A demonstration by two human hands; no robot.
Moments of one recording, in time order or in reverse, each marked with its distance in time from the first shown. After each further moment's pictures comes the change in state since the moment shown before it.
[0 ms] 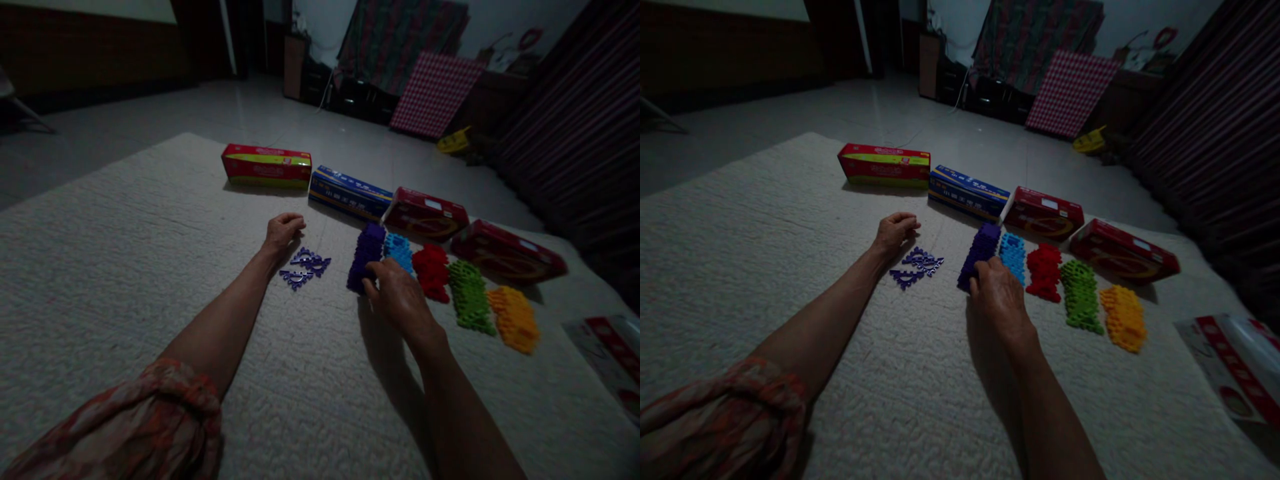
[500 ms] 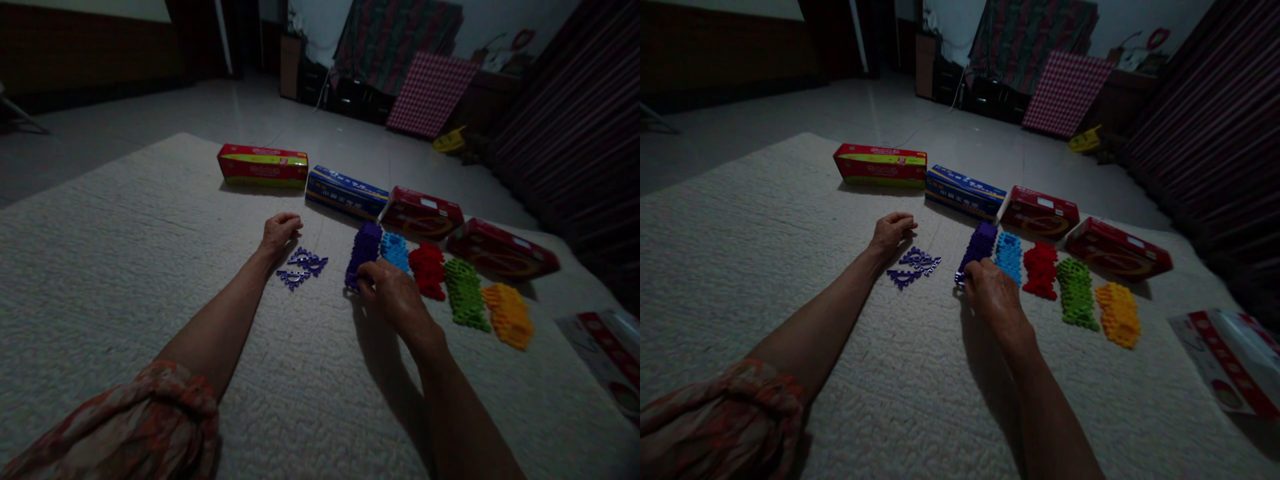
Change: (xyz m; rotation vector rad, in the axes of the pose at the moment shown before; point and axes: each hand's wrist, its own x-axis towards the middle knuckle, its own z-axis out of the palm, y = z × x) left_hand -0.004 0.003 0.000 -0.011 -0.005 -0.010; right_hand -0.002 0.004 0.000 0.108 0.025 -0.090
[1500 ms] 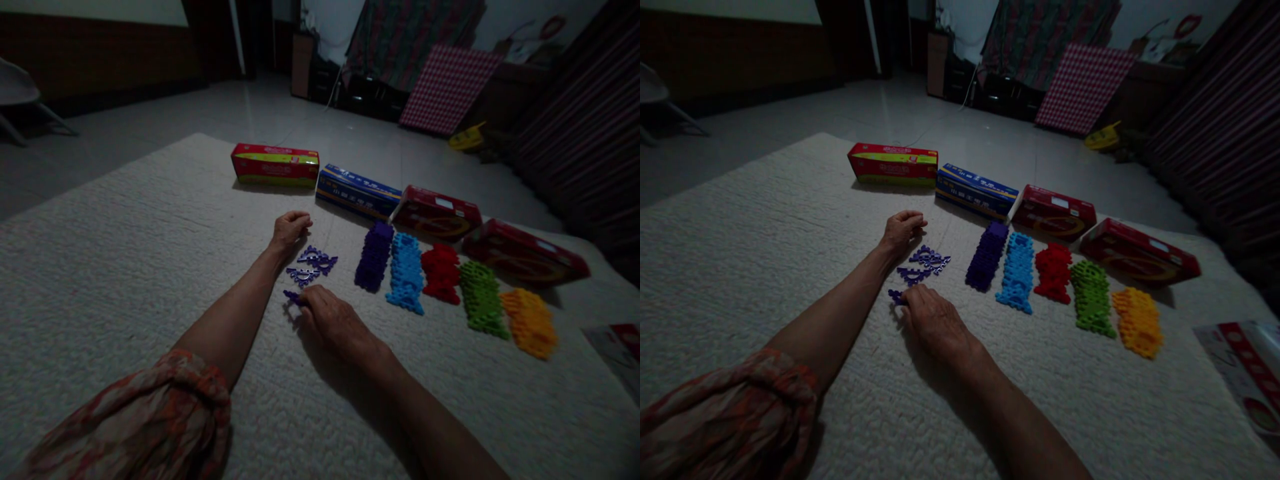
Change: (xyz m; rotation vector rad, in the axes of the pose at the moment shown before) left_hand -0.005 0.008 0.004 -0.025 0.026 -0.030; right_hand -0.019 -0.084 0.049 0.449 -0.207 -0.415
